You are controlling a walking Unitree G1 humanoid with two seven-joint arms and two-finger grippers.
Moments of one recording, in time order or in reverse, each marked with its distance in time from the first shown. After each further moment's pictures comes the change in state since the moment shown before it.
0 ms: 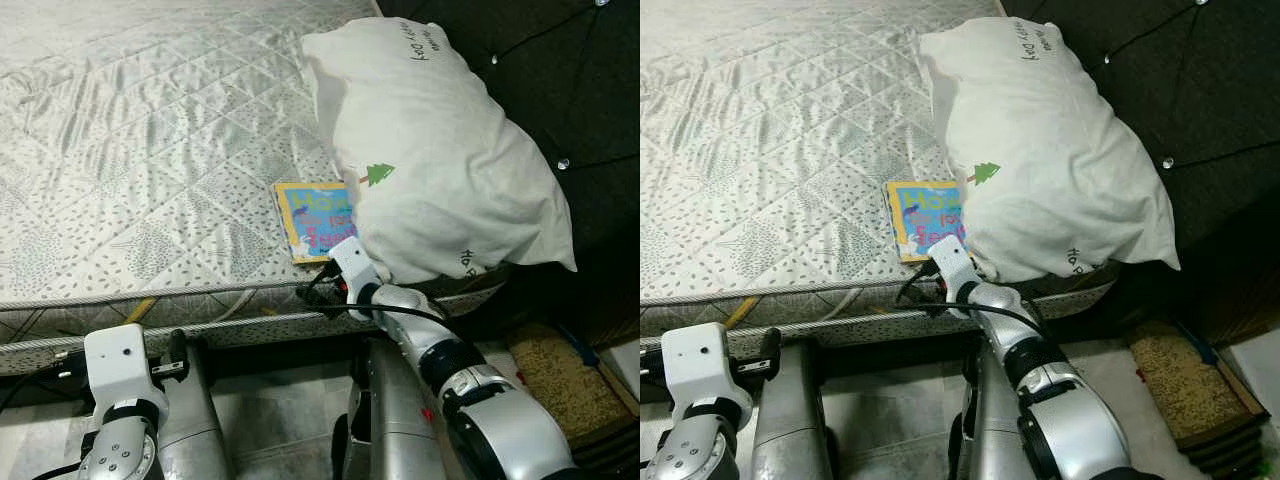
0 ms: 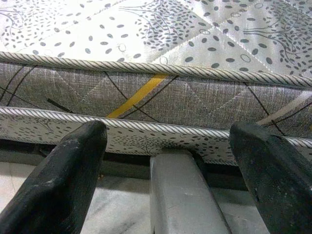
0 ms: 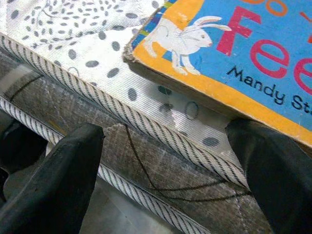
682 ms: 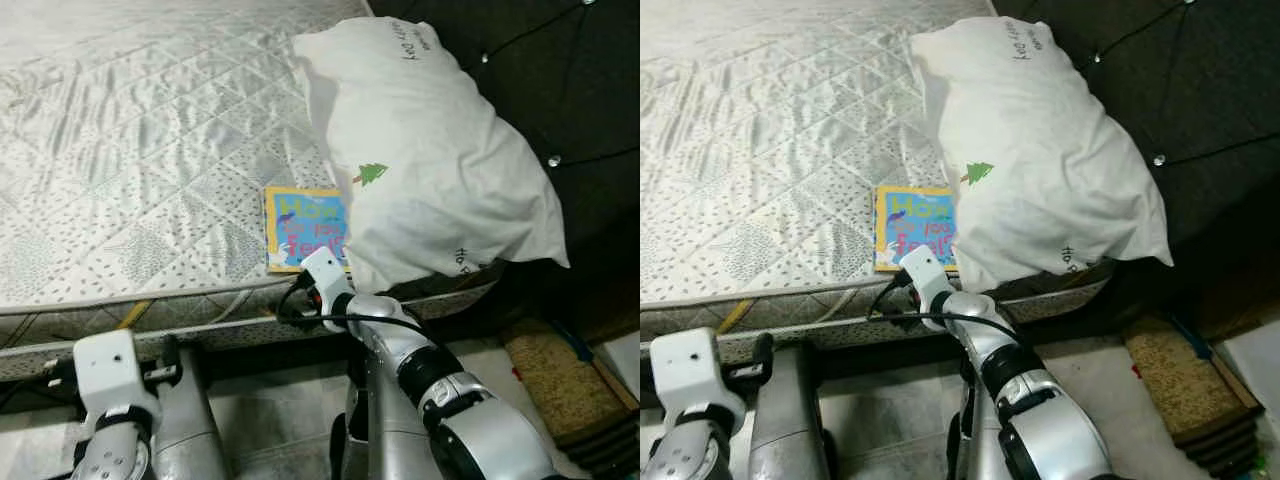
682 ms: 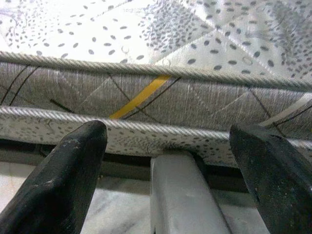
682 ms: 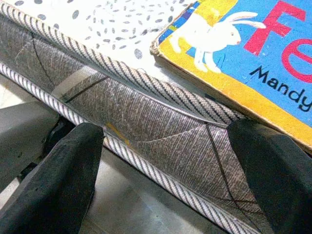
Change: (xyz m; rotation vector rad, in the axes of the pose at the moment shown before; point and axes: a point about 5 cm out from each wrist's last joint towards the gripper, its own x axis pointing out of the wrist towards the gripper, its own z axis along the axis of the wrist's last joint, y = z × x) left arm -0.003 0.005 0.001 -0.018 -0.011 0.016; right arm 0.016 0.036 0.003 0.035 0.018 0.102
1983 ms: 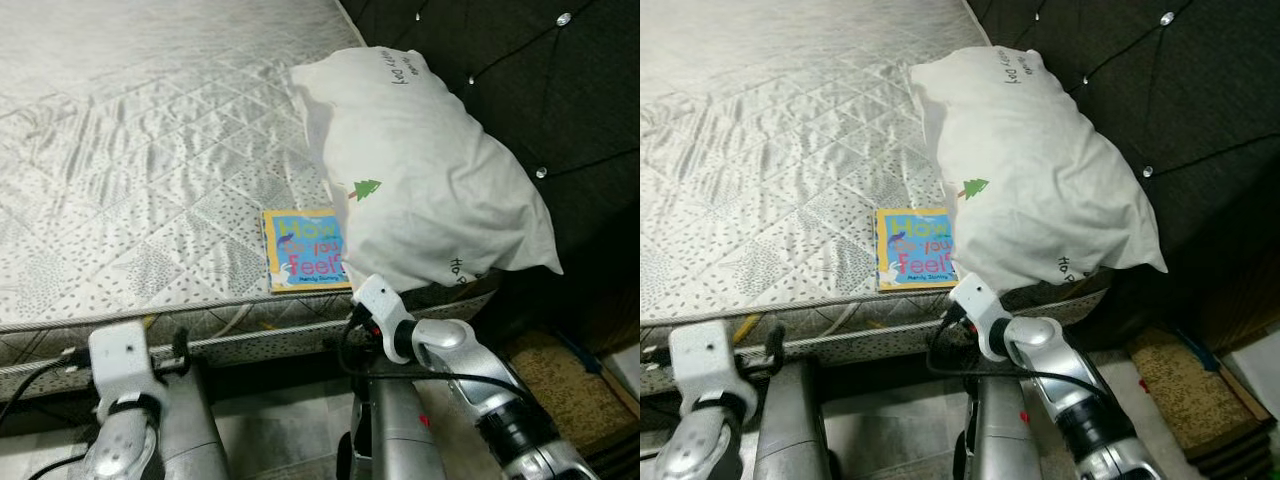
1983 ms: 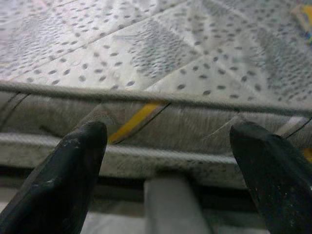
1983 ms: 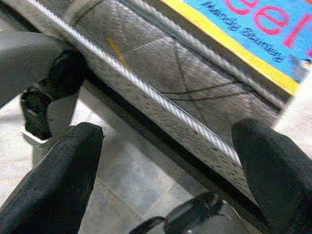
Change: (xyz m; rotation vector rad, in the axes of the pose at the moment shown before) left arm 0.015 0.003 -0.010 0.006 0.000 -0.013; right arm -0.071 -0.018 -0.032 -0.093 0.155 0.079
